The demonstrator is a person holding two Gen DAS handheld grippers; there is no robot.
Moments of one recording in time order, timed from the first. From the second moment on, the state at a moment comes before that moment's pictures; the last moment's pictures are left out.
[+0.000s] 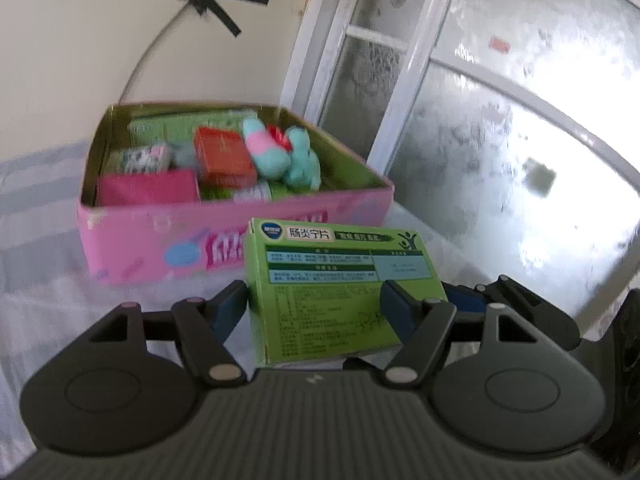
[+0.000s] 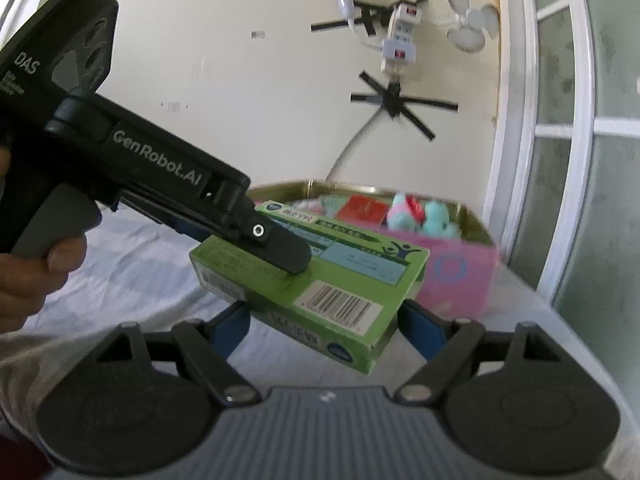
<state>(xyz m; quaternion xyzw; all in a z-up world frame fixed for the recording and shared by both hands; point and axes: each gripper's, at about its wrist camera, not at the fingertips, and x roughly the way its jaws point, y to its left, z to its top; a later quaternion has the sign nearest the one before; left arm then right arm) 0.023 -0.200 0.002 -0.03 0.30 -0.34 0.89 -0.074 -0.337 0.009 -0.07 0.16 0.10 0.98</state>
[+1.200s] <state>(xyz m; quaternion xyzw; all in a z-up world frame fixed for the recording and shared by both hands) 0.148 -0.232 0.027 0.02 0.28 -0.17 0.94 0.074 -0.357 0.017 0.00 0.18 0.08 0.98</state>
